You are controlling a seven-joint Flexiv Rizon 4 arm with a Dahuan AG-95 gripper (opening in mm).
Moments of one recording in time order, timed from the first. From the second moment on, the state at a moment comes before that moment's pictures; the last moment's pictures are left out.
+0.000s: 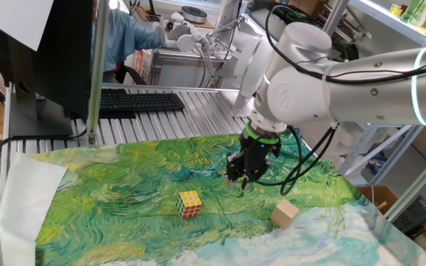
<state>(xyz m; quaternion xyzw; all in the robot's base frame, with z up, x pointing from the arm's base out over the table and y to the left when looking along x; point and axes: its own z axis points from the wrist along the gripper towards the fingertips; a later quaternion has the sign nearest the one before) 0.500 0.000 0.171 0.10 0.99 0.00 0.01</state>
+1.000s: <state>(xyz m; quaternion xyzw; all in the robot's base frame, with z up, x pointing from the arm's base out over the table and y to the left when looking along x) 0.500 -0.012 0.170 0.11 0.99 0.00 0.01</state>
